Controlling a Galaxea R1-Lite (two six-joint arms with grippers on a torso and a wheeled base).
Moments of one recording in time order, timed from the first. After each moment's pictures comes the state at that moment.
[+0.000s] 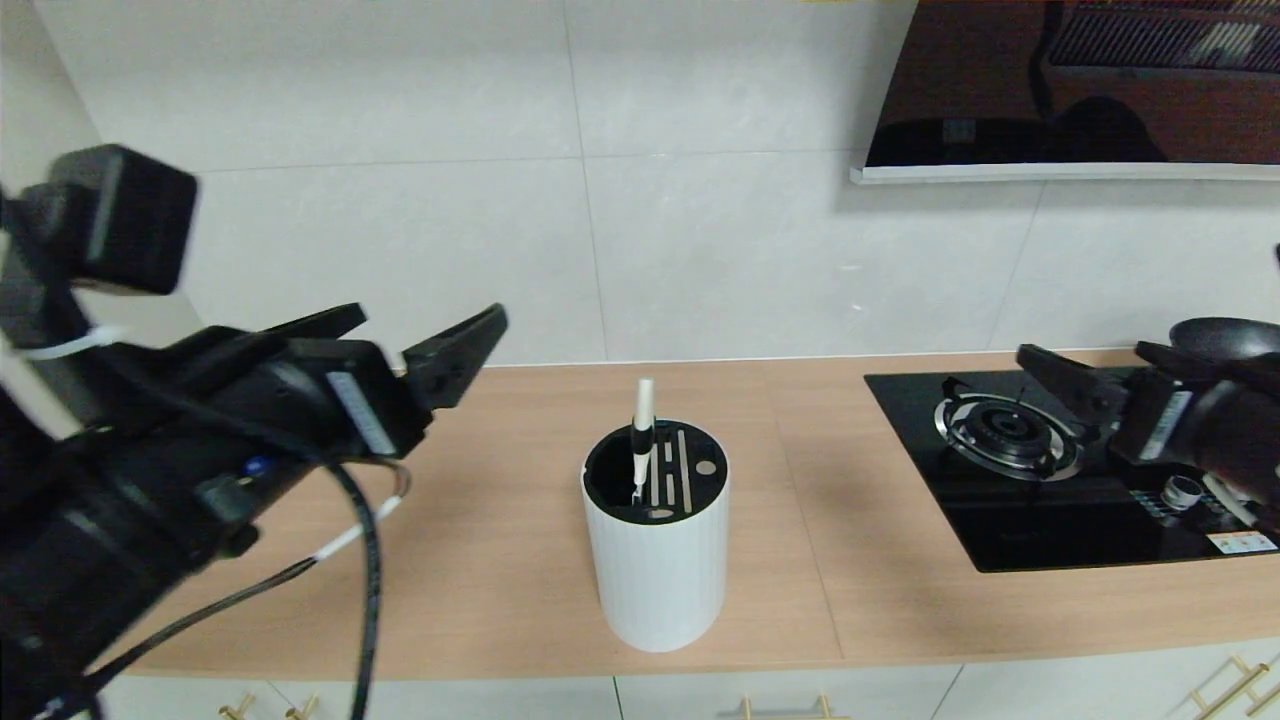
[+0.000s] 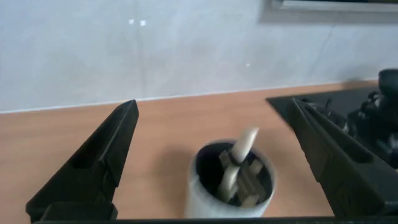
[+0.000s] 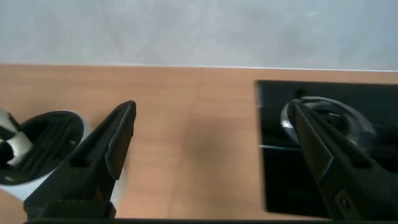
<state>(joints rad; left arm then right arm) -0.69 1.26 -0.64 -0.68 0.43 -0.09 0.42 1.24 -0.54 -0.70 -0.27 0.07</state>
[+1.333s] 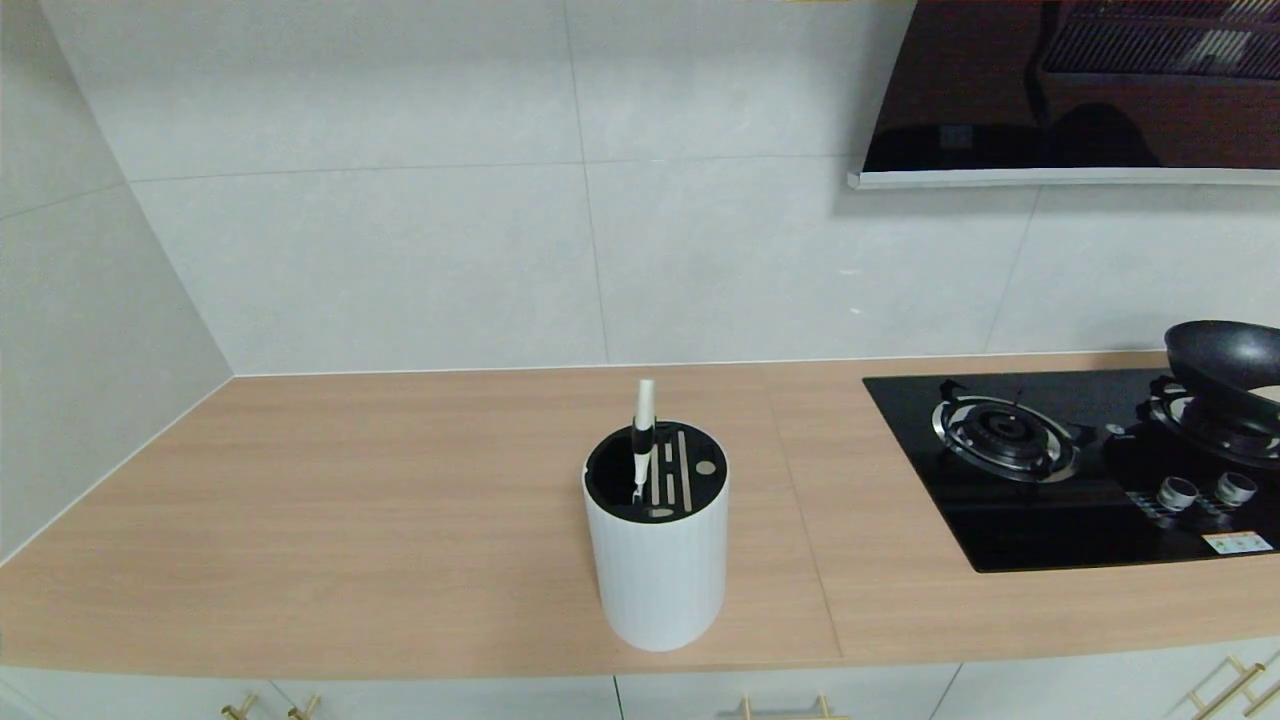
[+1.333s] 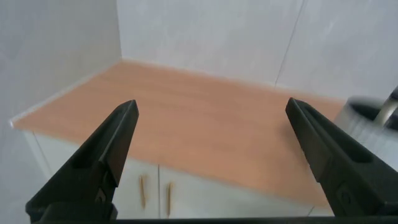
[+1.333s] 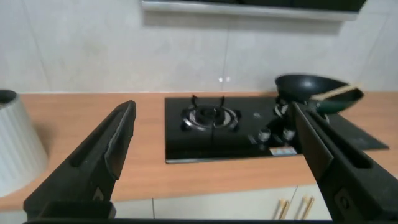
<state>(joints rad) -0.01 0.02 -0.19 0.06 0.26 -0.07 0.00 0.01 -0.21 -0.03 -0.11 -0.09</state>
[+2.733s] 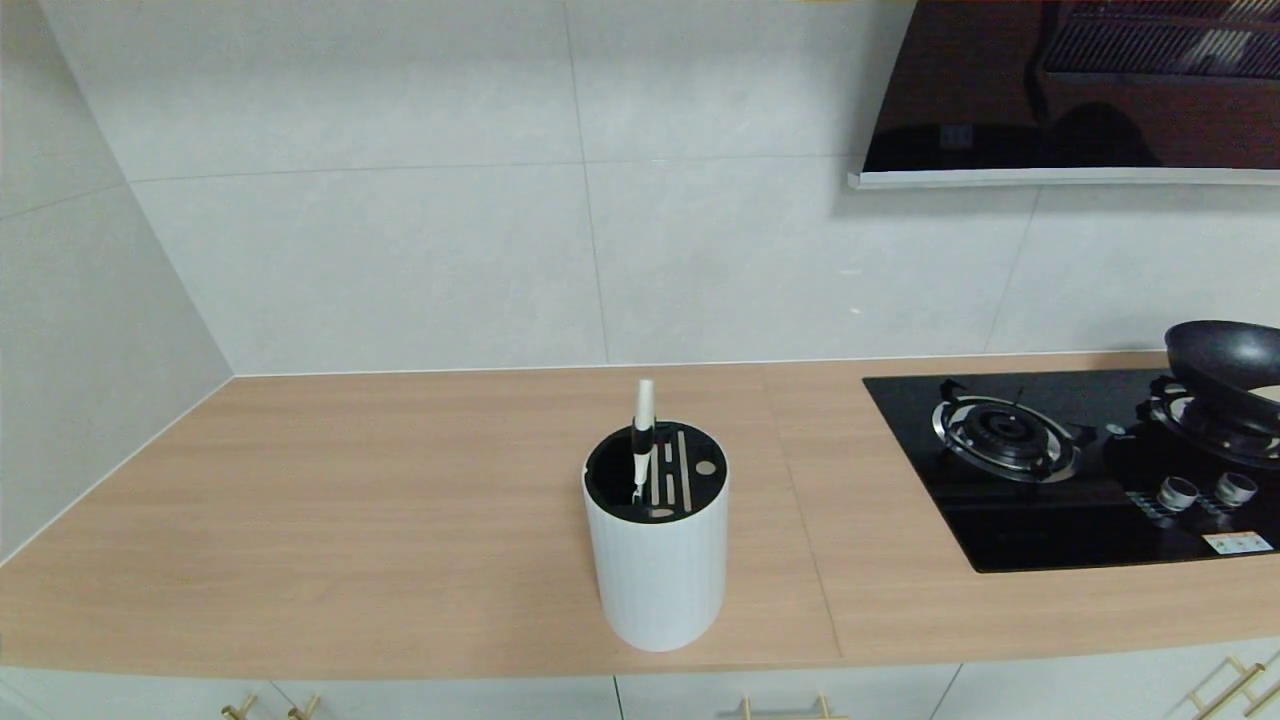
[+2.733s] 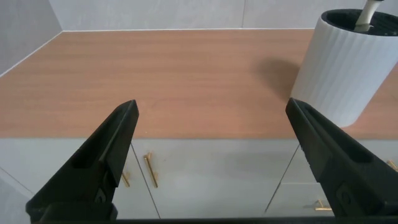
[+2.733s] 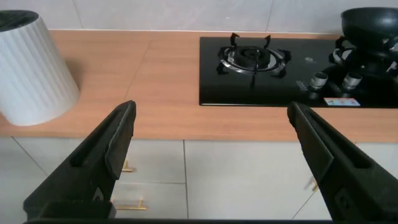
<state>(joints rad) 0.00 0.00 0.00 0.00 0.03 -0.01 0.01 0.01 0.00 0.00 0.01 -0.03</state>
